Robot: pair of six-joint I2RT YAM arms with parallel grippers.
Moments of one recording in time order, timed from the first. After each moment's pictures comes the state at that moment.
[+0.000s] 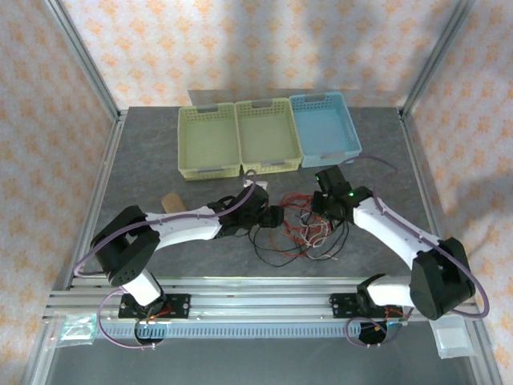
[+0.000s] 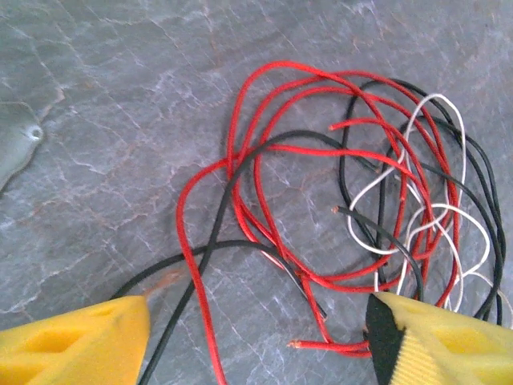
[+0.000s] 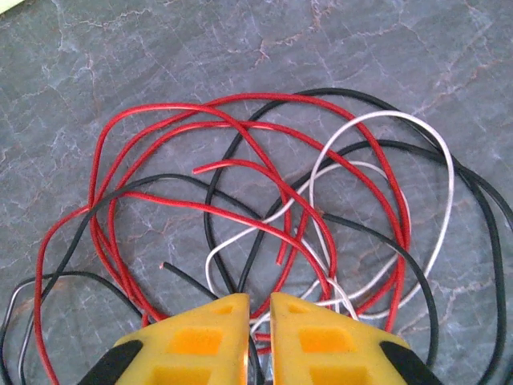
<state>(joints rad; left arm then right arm) -0.83 1.63 0.90 -0.07 -0.05 -0.76 0.45 1.27 0.83 -0.65 0.05 0.68</state>
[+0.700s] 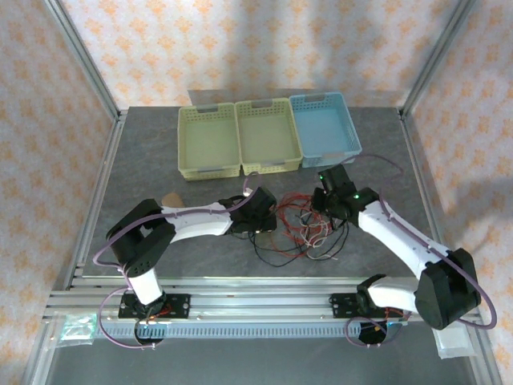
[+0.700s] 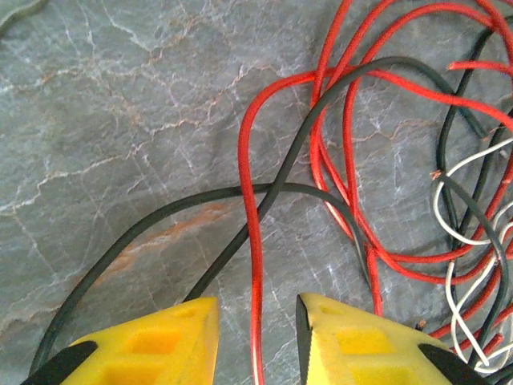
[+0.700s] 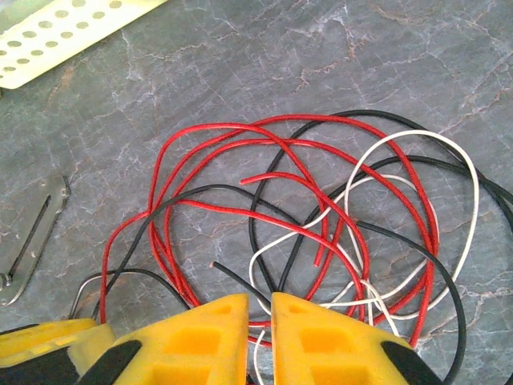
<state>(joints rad) -0.84 1.74 0.99 -0.27 -0.01 -0.94 0.46 1.21 0.84 -0.63 0.03 0.70</state>
